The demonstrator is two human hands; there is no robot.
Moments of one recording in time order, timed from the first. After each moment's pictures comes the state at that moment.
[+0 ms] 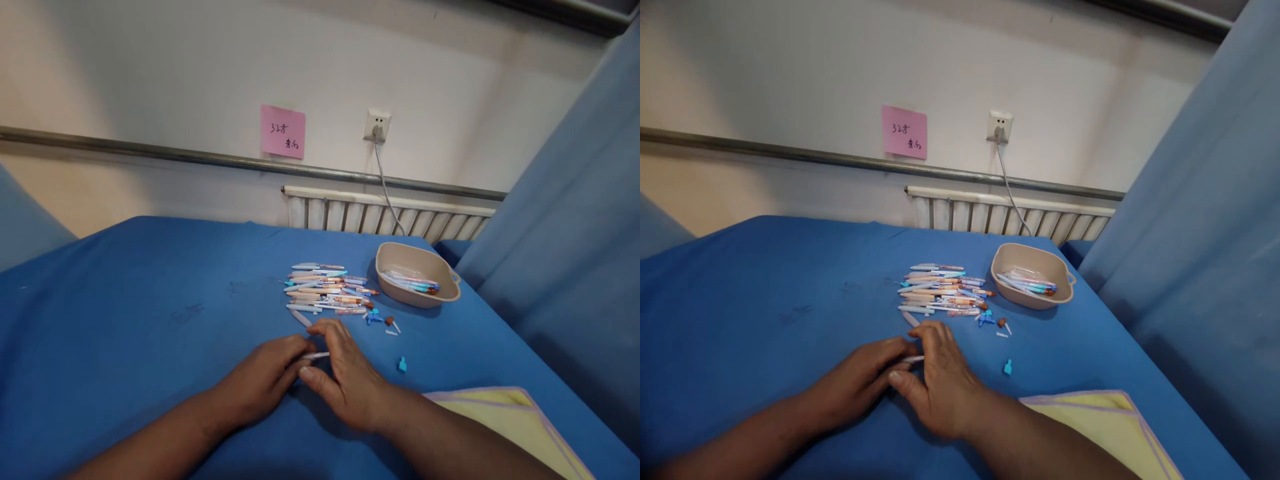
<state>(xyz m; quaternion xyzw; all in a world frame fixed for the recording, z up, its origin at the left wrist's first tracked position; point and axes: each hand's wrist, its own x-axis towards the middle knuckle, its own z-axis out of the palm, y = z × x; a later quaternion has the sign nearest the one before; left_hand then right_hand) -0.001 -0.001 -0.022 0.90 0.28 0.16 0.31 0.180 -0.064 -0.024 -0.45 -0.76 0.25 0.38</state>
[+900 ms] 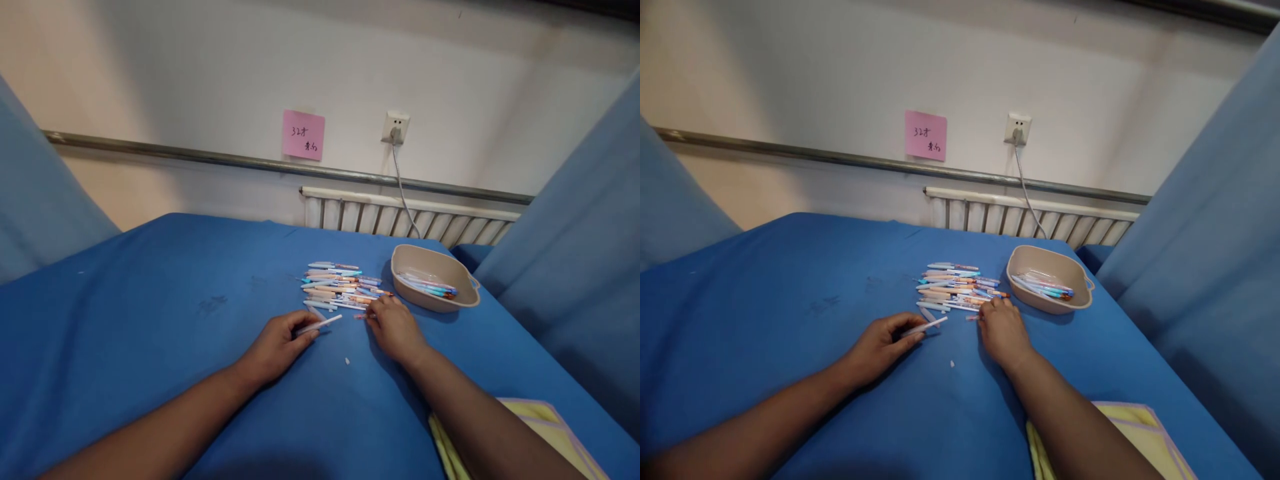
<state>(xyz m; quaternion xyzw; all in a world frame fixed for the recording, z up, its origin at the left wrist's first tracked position) 0.000 0.015 -0.027 0.79 0.38 0.26 0.41 0.245 -0.012 -0.043 -0.66 -0.73 0.03 0.15</state>
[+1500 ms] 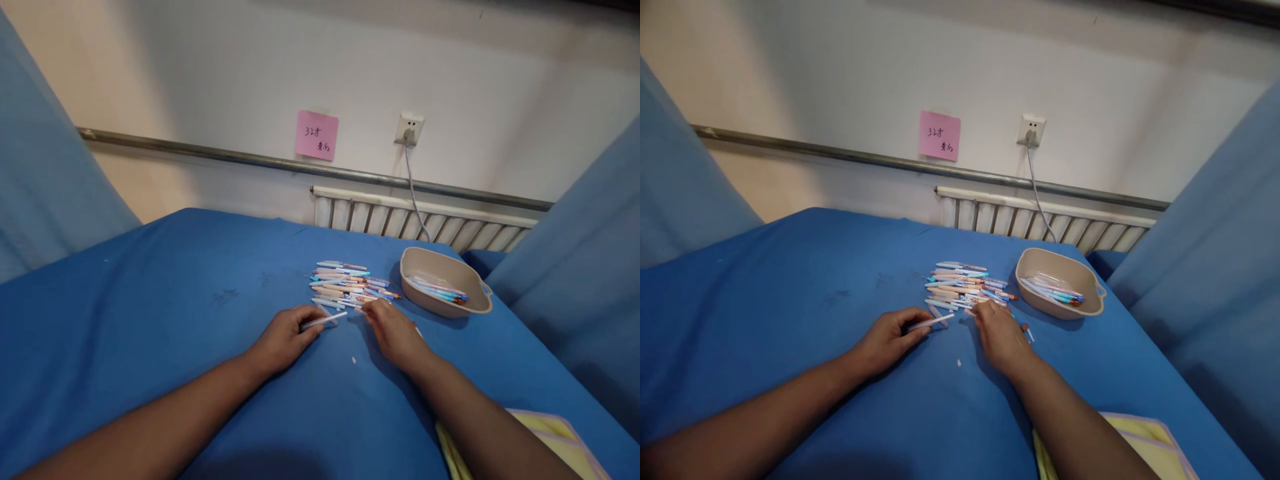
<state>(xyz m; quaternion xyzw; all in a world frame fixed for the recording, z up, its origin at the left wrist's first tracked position) -0.005 0.018 -0.032 0.81 0.38 0.27 0.36 0.238 -0.015 -0.048 -0.57 -0.79 0.07 0.23</state>
